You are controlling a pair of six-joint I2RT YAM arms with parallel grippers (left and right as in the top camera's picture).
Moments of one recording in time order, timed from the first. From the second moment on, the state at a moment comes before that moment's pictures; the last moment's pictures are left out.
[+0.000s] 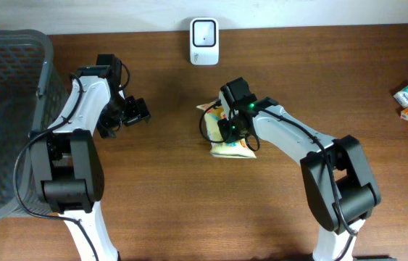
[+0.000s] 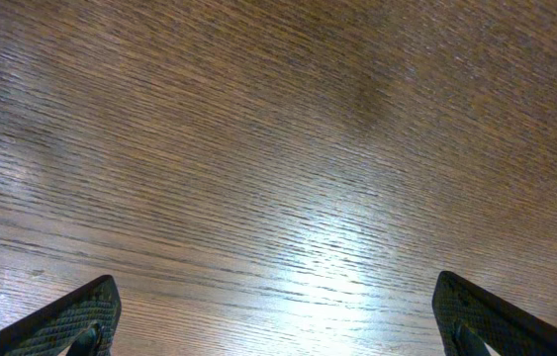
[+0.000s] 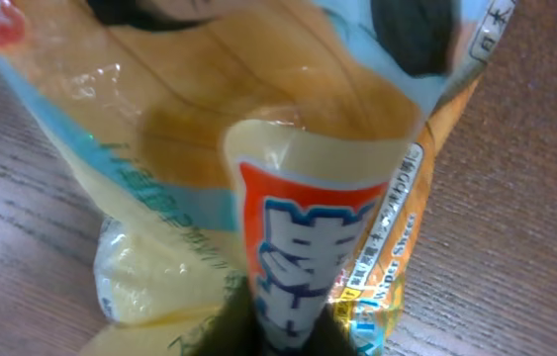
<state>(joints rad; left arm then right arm) -0.01 2.14 1.66 -1.10 0.09 -0.41 0.44 1.99 1.33 -0.60 -0.05 0.10</state>
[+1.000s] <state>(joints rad) -0.01 2.14 1.66 -1.10 0.09 -0.41 0.45 2.00 1.40 -0.67 -0.05 0.16</state>
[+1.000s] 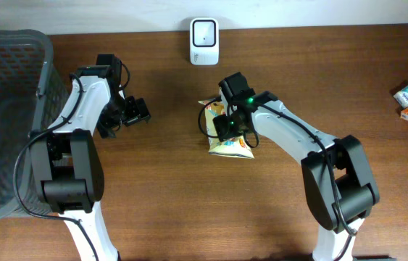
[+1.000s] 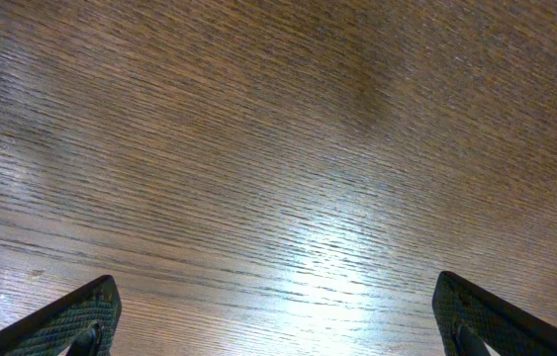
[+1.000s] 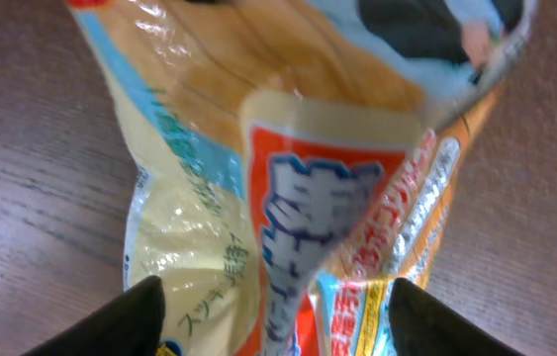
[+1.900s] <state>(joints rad) -0.01 2.14 1.66 -1.10 0.09 -0.41 0.46 2.08 1.84 -0.65 0.08 0.16</state>
